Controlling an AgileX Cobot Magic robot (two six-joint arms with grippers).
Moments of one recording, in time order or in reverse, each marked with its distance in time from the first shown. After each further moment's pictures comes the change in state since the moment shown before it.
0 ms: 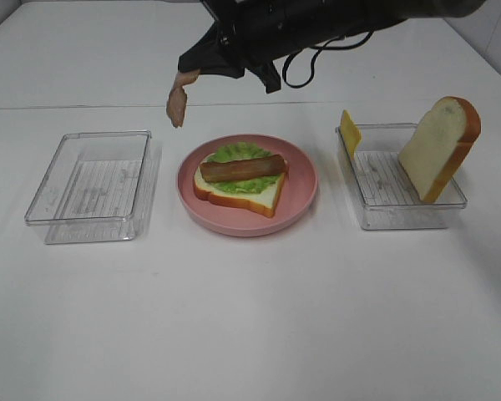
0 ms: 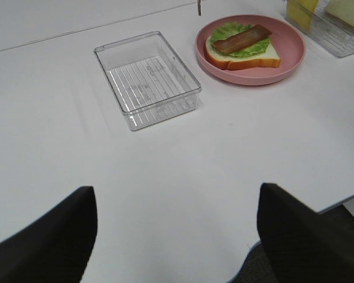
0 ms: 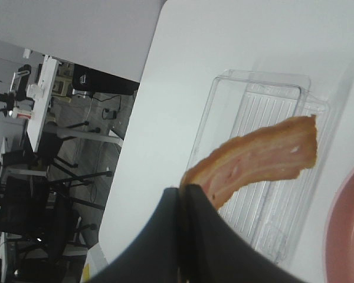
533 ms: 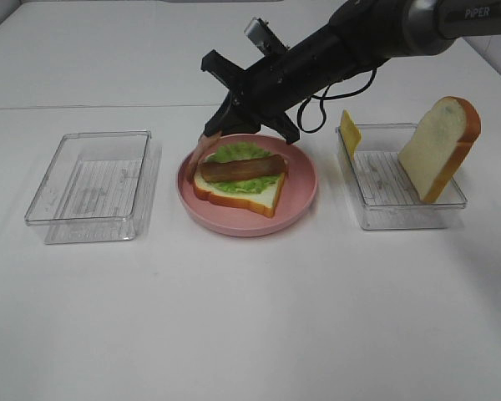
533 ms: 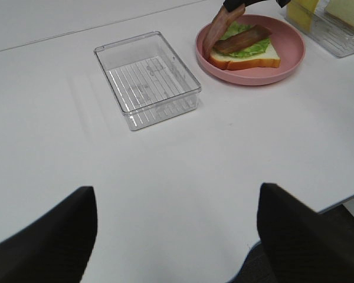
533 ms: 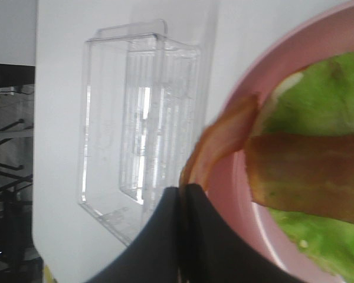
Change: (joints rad) left arm 0.000 0.000 0.000 0.000 0.000 0.000; right arm -0.006 0.083 0.000 -0.277 -0.029 0.275
